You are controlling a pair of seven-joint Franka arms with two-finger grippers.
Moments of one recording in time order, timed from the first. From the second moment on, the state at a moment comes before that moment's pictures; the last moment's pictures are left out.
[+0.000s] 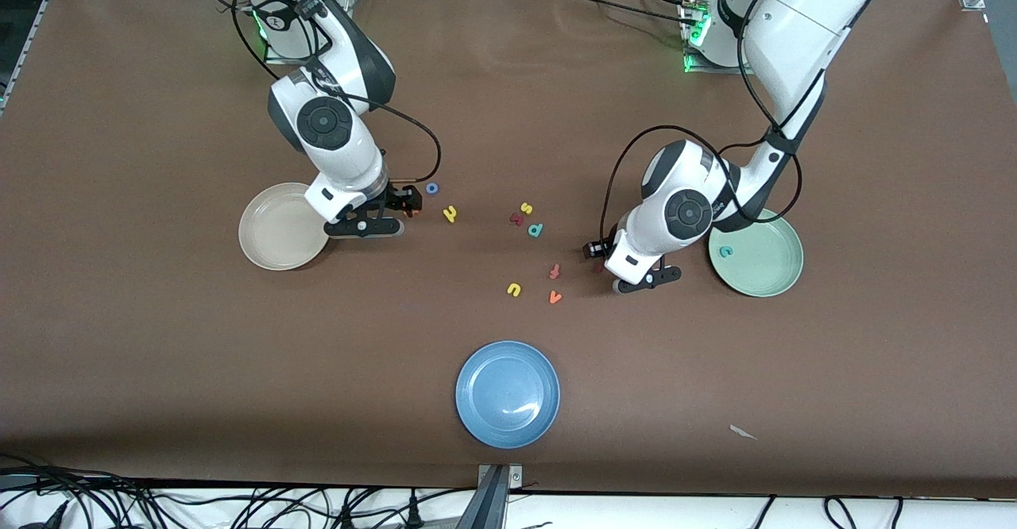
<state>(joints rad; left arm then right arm) -0.14 0.66 -0.35 -1.80 0.01 2.35 -0.70 0.12 0.38 0.42 -2.02 -0.22 2.33 0.63</state>
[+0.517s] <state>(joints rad) -0.14 0.67 -0.35 -1.80 0.03 2.35 -0.70 0.12 0.43 0.42 -2.12 -0.24 2.53 0.67</state>
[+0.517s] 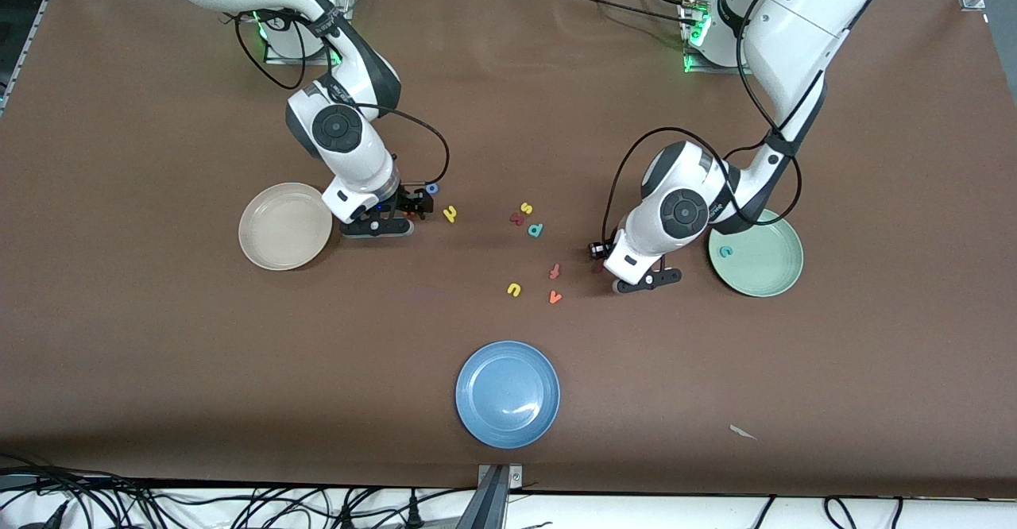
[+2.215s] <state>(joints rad) -0.12 0.65 -0.35 -1.75 0.08 2.26 -0.71 0.13 0.50 0.41 -2.22 -0.31 2.71 0.67</state>
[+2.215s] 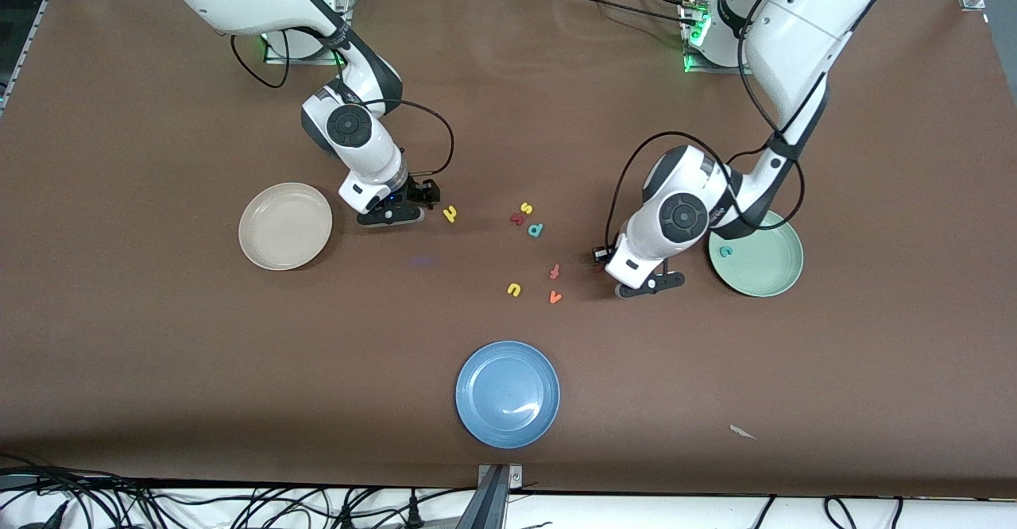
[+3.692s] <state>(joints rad) 0.31 0.62 -0.33 -1.76 0.20 1.86 -0.09 0.13 0.44 0.39 -2.21 -0.35 2.61 0.63</state>
